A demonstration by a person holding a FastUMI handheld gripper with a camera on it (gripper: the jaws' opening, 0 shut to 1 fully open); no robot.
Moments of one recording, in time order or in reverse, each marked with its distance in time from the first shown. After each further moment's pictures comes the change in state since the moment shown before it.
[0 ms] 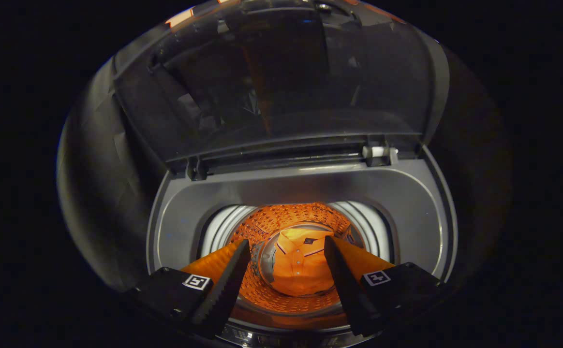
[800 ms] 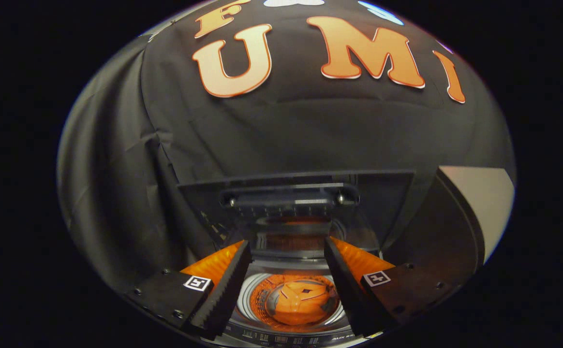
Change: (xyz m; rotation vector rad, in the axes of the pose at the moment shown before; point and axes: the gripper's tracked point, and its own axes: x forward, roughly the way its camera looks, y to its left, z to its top) arm -0.135 0.043 0.172 -0.114 -0.349 0.028
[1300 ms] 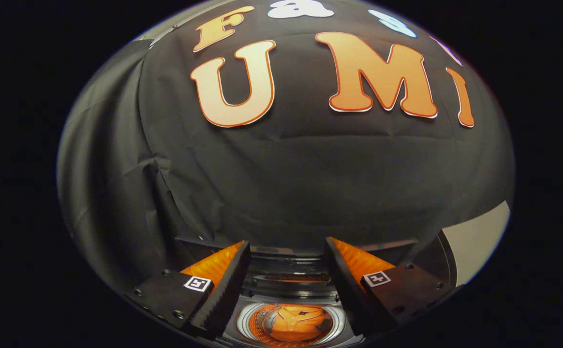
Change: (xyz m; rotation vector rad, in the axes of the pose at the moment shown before) arm 0.036 -0.003 0.082 -0.023 -0.087 0.009
